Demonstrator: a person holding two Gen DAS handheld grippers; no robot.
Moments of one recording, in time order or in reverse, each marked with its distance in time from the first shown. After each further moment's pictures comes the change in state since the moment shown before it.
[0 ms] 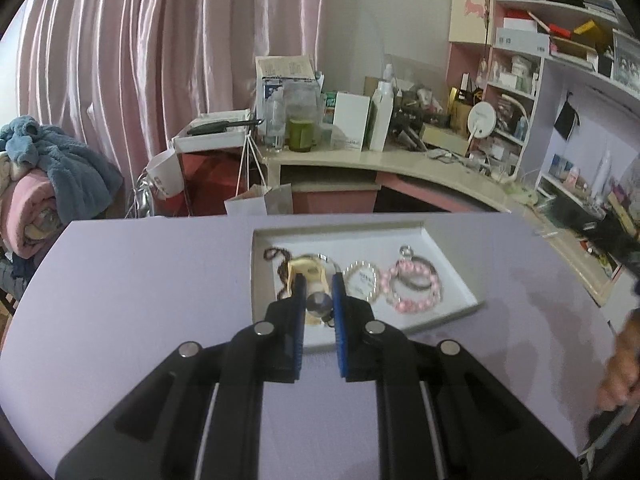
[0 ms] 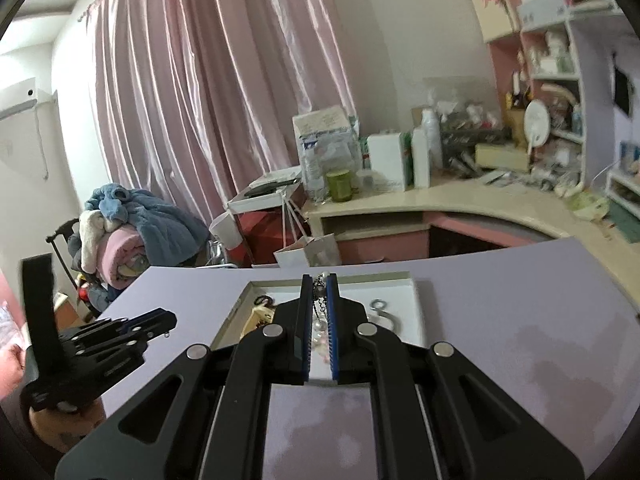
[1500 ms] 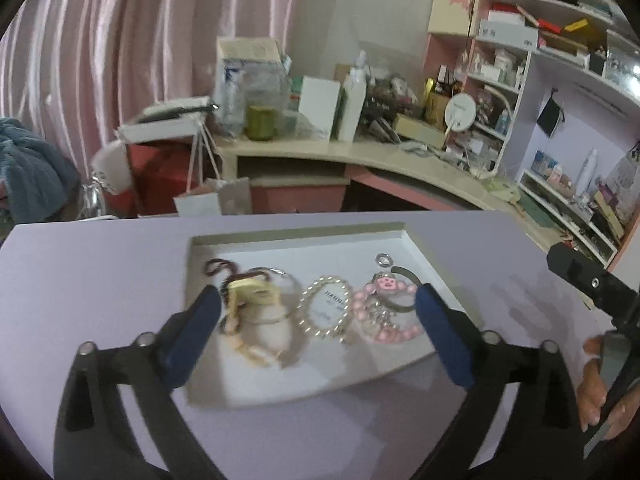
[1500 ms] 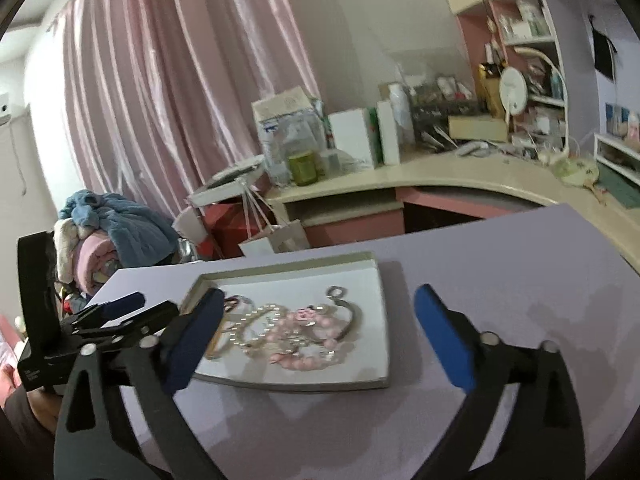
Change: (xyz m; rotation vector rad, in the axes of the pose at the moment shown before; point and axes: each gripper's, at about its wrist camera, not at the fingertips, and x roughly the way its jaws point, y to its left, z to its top) left arm 0.073 -0.012 0.001 0.005 0.012 -0.119; right arm 0.028 -0.044 -0.020 0.046 0.011 -0.082
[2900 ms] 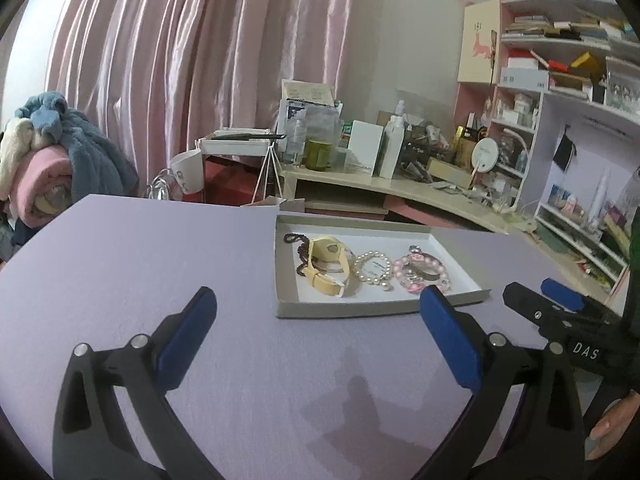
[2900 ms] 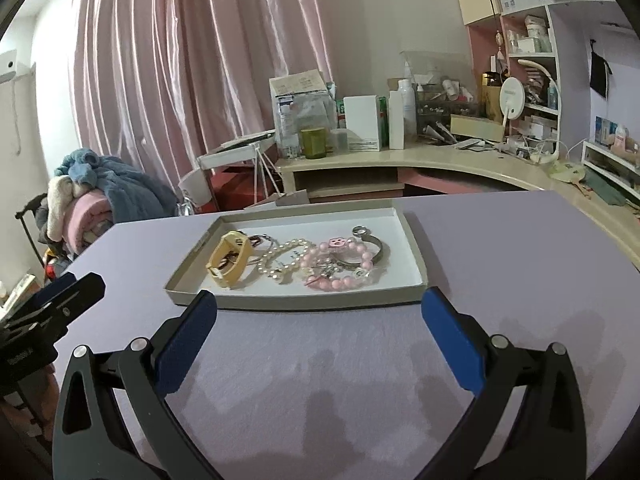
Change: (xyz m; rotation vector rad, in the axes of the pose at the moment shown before) left arm -0.102 0.027 -0.087 -0.082 -0.181 0.114; right arm -0.026 0.054 -0.077 -0.080 0.017 -0.066
